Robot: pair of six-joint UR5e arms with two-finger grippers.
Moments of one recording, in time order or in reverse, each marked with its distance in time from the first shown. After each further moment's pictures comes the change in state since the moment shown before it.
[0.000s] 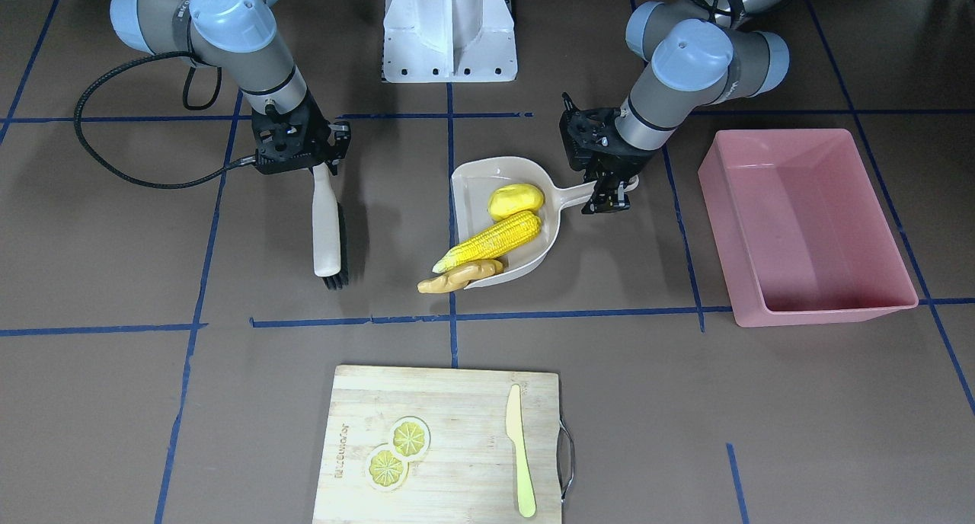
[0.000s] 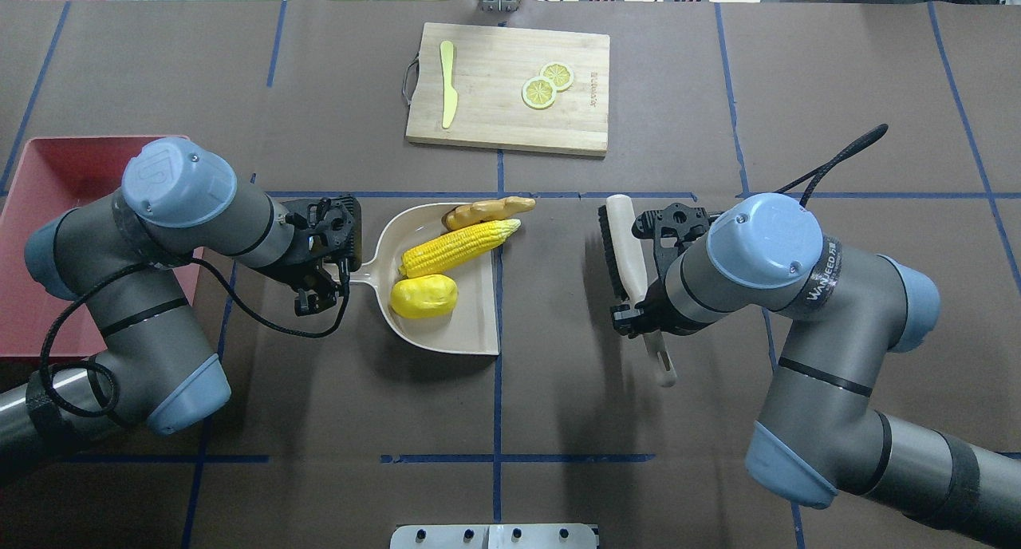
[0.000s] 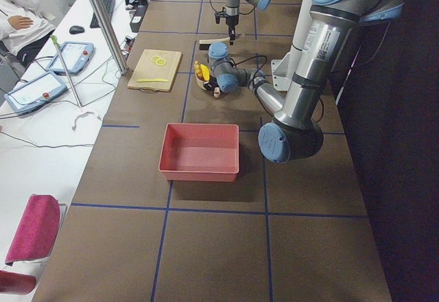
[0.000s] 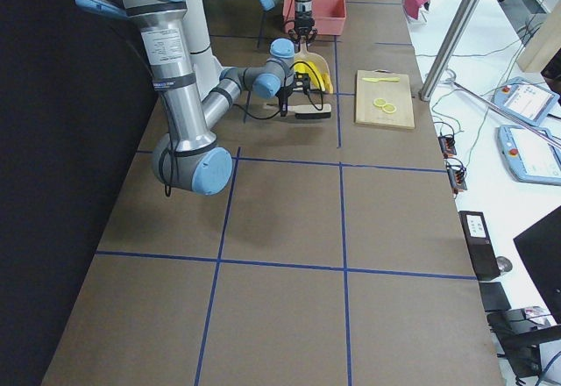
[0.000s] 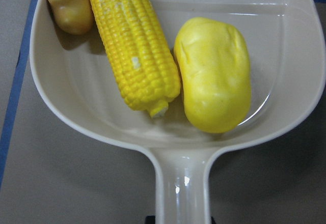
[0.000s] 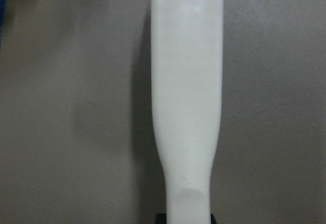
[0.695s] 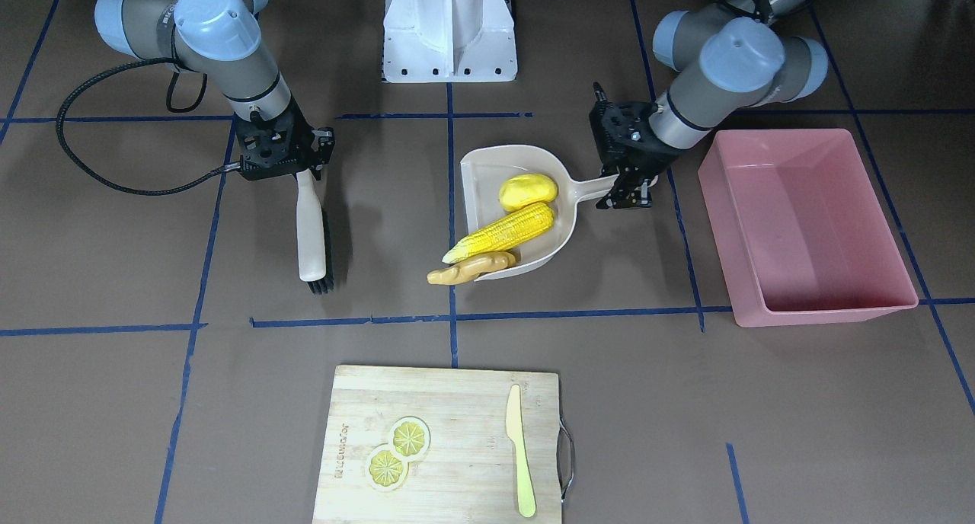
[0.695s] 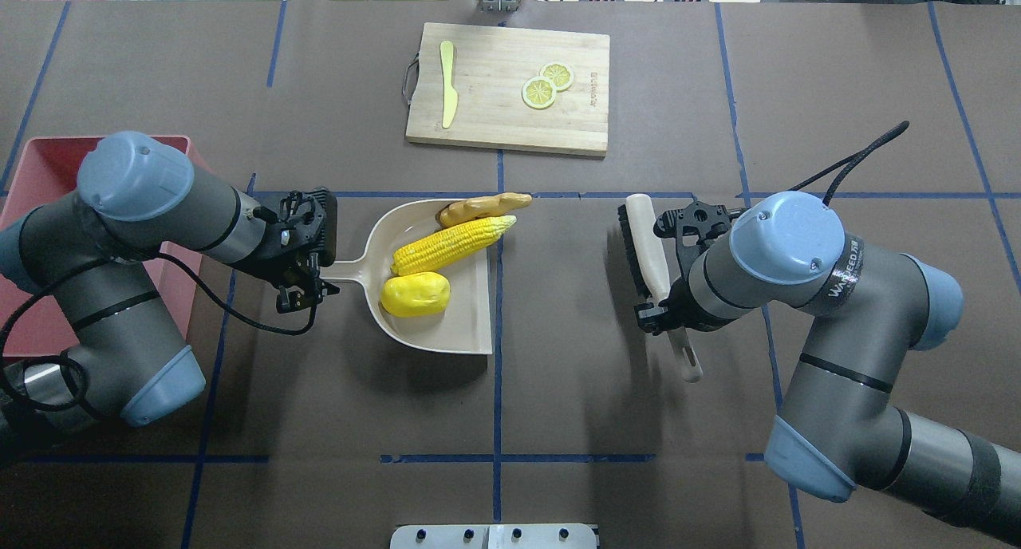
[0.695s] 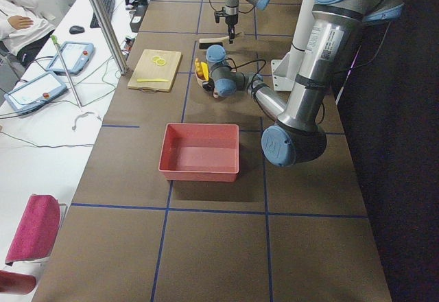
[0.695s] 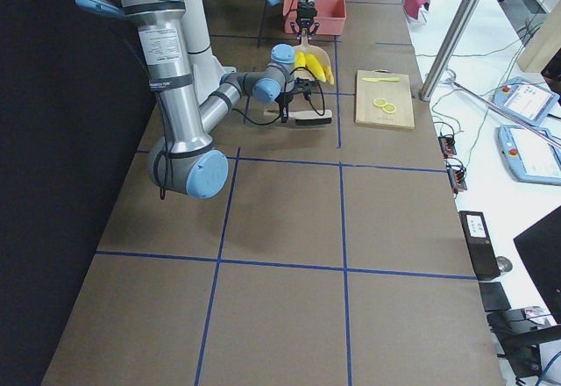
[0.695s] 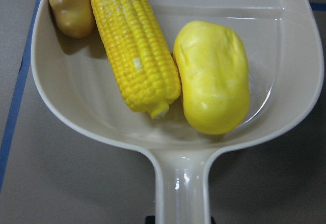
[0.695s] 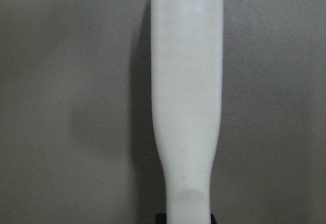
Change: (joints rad) left arm -0.101 0.061 -0.001 -0.124 -0.178 0.000; right arm 0.012 -0.032 -0.001 0.003 -0.002 -0.040
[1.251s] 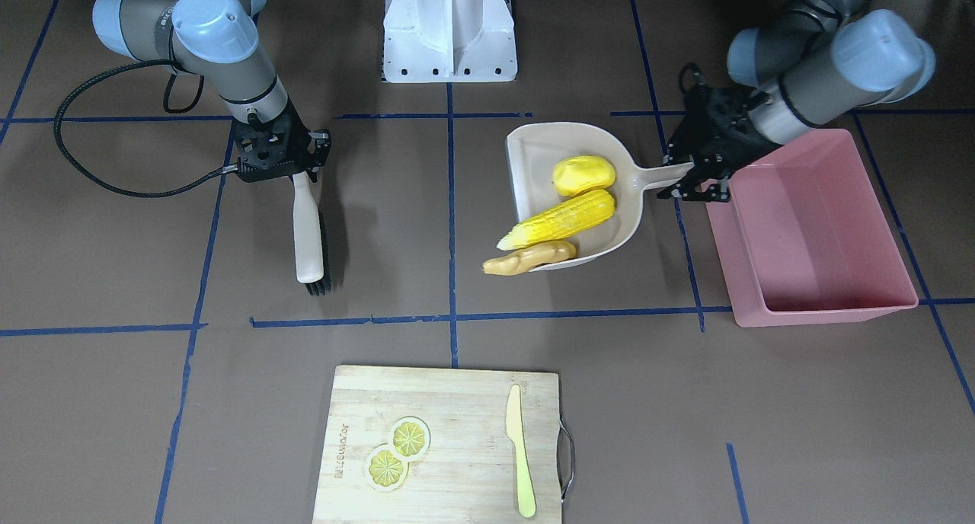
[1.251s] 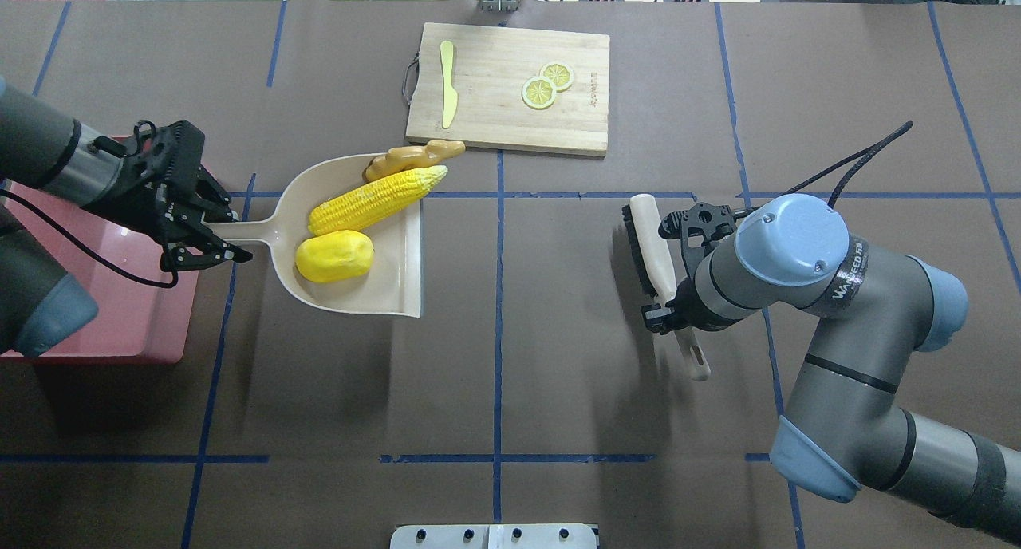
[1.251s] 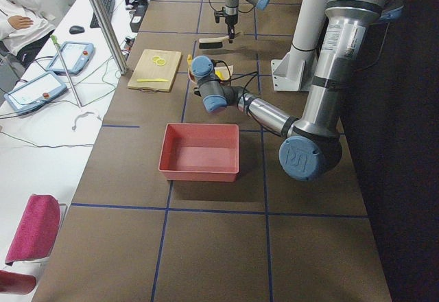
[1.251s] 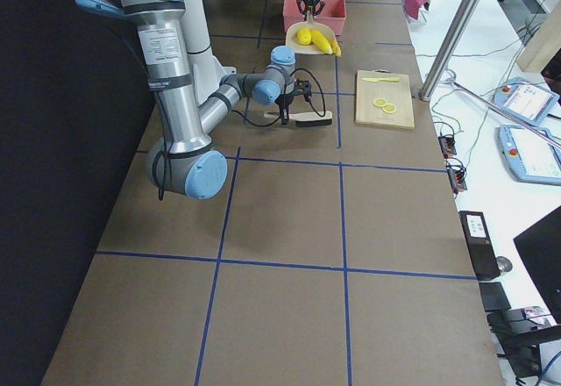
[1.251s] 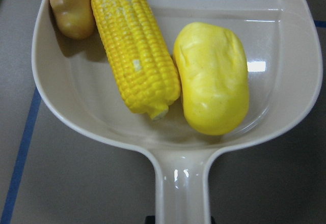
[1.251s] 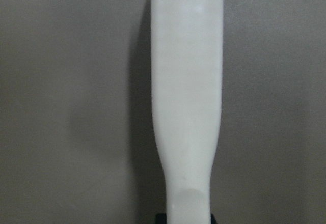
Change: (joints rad) left arm -0.202 0.099 0.022 -0.166 -0.269 0.010; right arm -0.001 -0.005 -0.003 0.003 -0.011 -0.015
